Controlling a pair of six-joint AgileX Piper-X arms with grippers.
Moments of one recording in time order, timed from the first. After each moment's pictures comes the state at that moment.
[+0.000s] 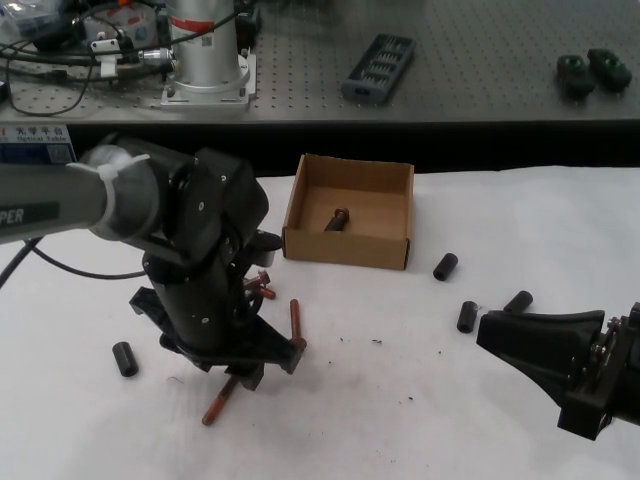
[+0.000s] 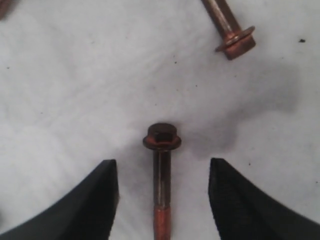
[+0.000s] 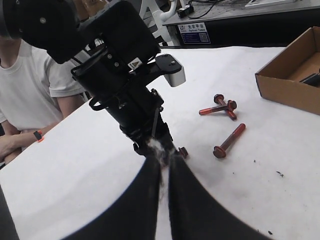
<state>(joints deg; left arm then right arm) -27.9 106.8 -70.2 49.7 3.7 -1.4 28.6 51.1 -13.4 -19.1 -29.7 19.7</state>
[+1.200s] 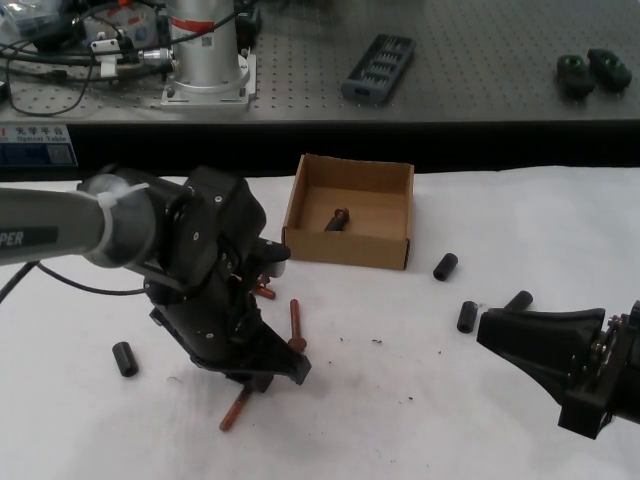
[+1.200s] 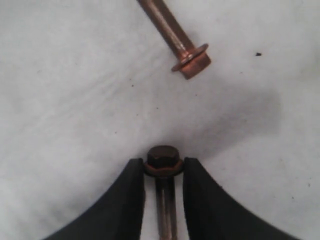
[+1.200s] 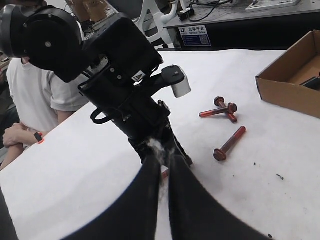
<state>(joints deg) -27.9 106.6 -66.6 41.0 10.1 1.2 28.6 51.1 -13.4 -19.5 -29.7 19.7</state>
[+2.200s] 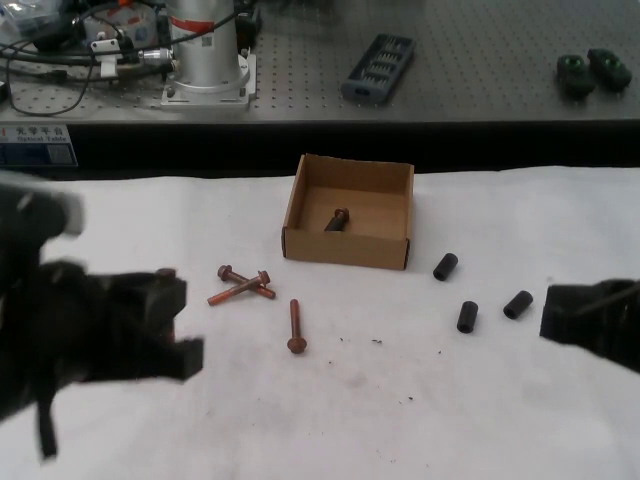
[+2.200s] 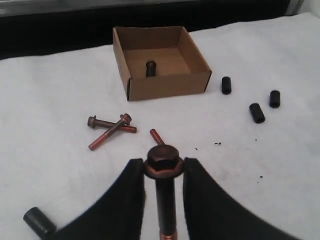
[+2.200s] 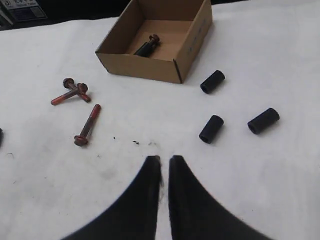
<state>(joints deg) -27.9 51.8 -28.4 9.0 2.5 -9.3 28.7 51.2 -26.7 11.4 -1.0 19.7</state>
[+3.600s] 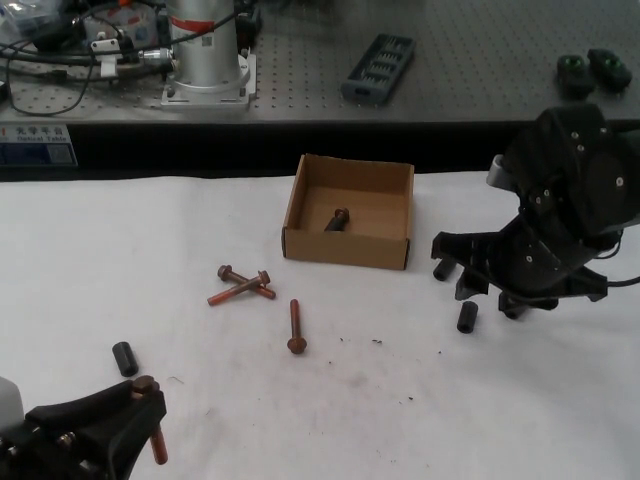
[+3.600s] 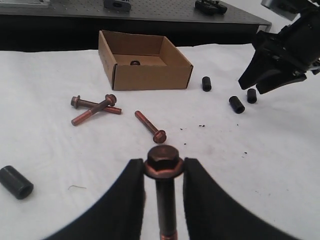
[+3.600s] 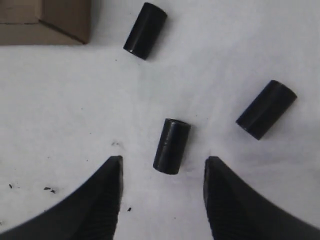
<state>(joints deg) -27.9 43.6 0.6 -25.1 5.2 -11.9 24.4 101.6 -63.3 31.7 -1.2 30.0</state>
